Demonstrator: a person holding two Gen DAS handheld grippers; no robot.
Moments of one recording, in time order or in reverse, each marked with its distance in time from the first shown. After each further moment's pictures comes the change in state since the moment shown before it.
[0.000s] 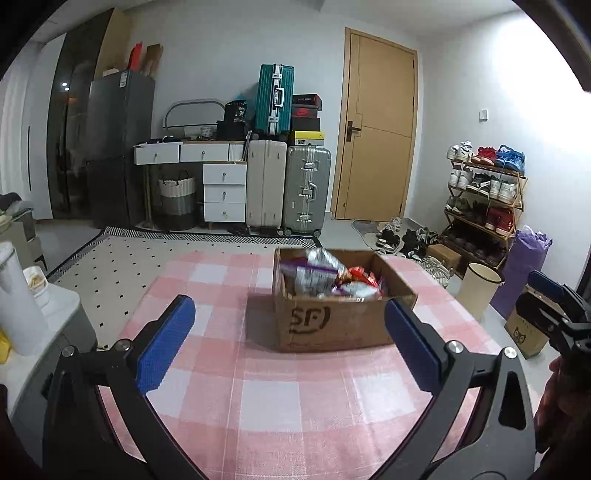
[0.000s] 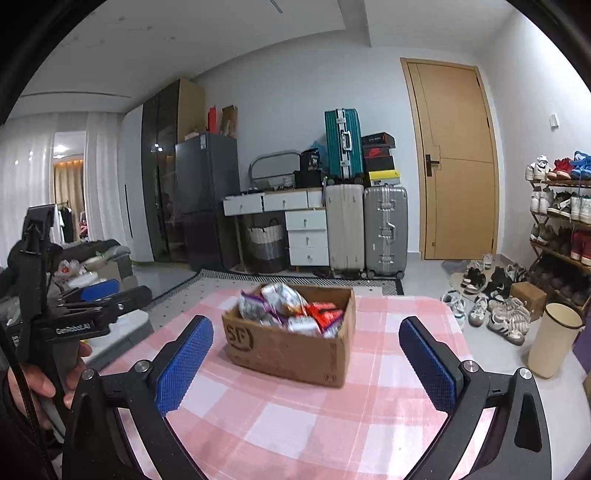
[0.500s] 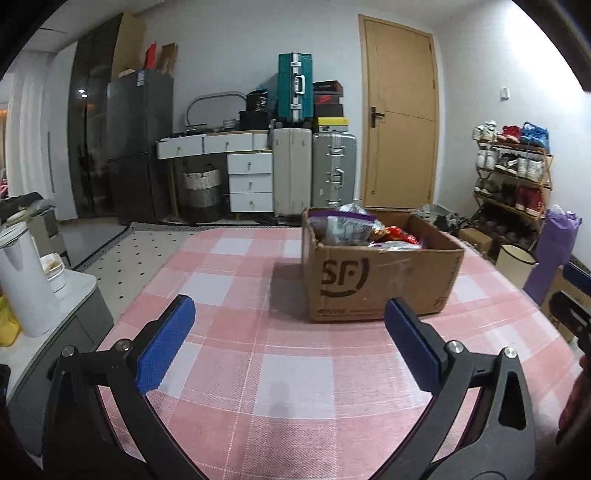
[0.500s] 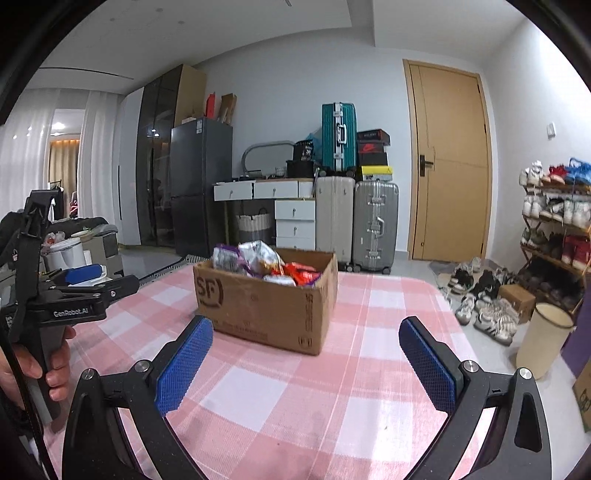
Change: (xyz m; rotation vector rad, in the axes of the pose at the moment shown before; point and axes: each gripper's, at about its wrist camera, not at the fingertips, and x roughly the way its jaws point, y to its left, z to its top) left arm 0.070 -0.002 -0.078 0.034 0.021 0.139; right arm 0.033 -0.023 -0.070 -0.046 0.014 -0.043
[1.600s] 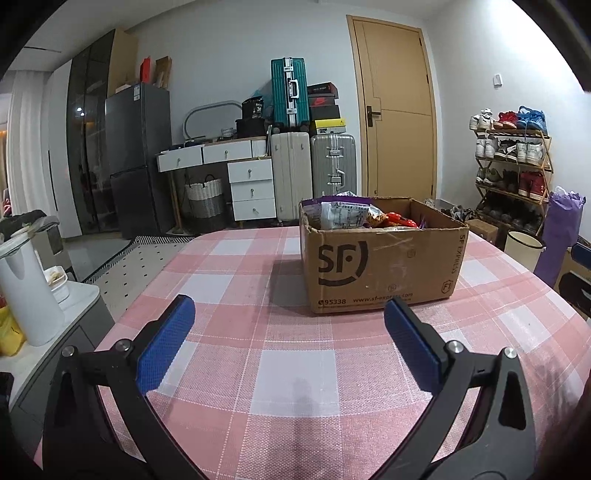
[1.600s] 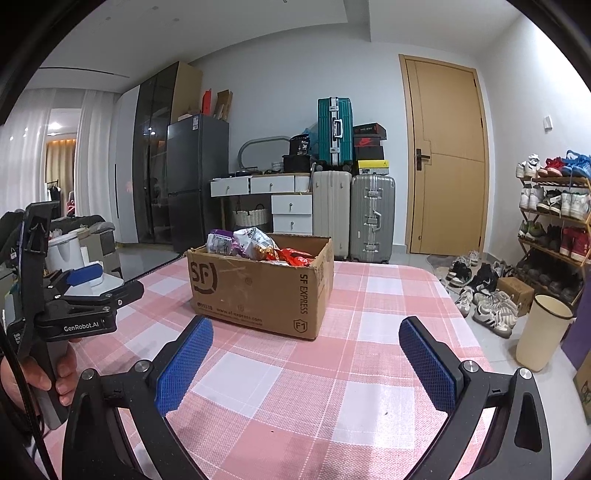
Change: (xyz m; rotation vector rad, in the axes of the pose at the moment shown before) left arm 0.017 -0.011 -0.024 0.068 -0.035 0.012; right arm 0.010 -0.001 -0.017 -0.003 0.004 -0.013
